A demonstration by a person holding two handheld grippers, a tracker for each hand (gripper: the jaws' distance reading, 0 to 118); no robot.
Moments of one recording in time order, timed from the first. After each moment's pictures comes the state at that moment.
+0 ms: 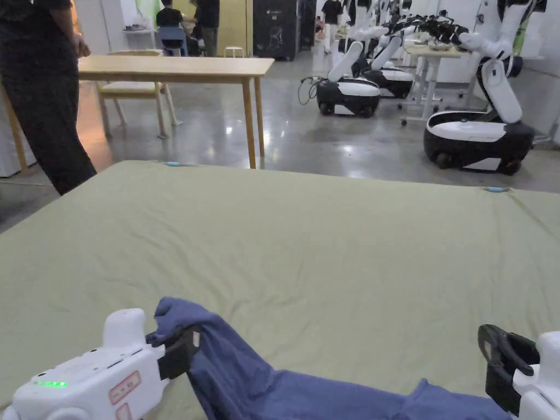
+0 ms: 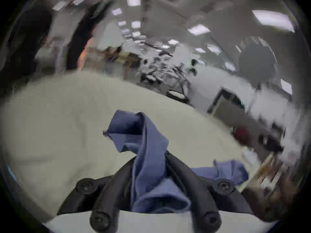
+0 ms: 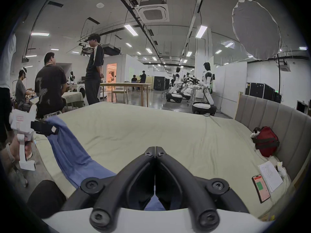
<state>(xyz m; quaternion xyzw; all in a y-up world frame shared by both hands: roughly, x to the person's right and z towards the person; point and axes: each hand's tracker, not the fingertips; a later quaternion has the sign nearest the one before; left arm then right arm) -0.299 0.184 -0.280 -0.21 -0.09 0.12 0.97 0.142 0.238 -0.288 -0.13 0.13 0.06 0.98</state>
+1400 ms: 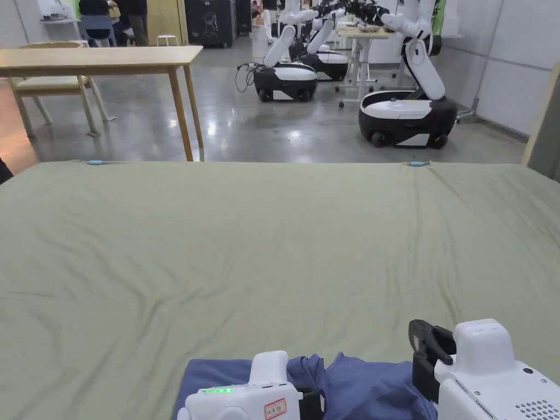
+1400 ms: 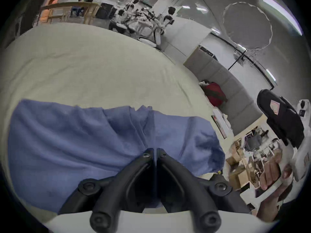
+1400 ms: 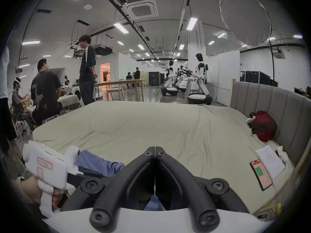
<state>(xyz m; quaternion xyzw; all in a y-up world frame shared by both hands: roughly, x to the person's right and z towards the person) -0.067 0.111 -0.329 -0.41 -0.24 0.20 0.86 0.192 0.216 -0.278 -0.16 0.11 0.02 0.98</state>
